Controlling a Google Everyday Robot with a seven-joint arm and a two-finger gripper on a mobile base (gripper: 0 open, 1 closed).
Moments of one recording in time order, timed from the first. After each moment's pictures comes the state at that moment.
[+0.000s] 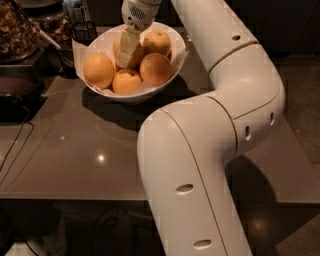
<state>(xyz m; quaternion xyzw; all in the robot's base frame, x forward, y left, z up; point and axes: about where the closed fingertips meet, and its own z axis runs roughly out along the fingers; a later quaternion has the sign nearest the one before) 0.717 0.070 0.943 -0.64 0.74 0.09 0.19</state>
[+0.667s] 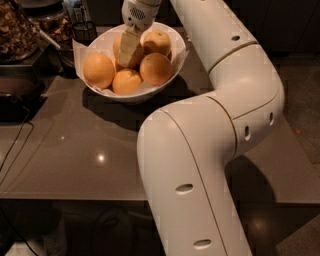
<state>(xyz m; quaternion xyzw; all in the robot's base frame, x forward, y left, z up) 0.717 0.070 0.943 -0.64 0.74 0.09 0.19</state>
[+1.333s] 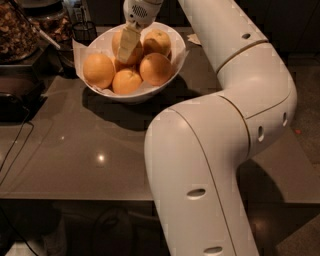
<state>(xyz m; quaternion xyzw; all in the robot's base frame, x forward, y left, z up) 0.724 0.072 0.955 -0.64 0.73 0.10 0.23</state>
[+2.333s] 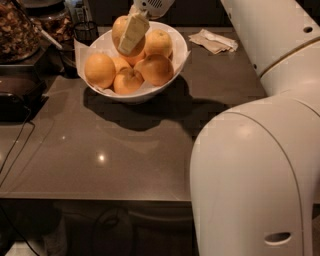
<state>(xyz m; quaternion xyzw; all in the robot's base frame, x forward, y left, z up) 0.691 0.063 1.001 -0.65 0.68 0.13 0.30</state>
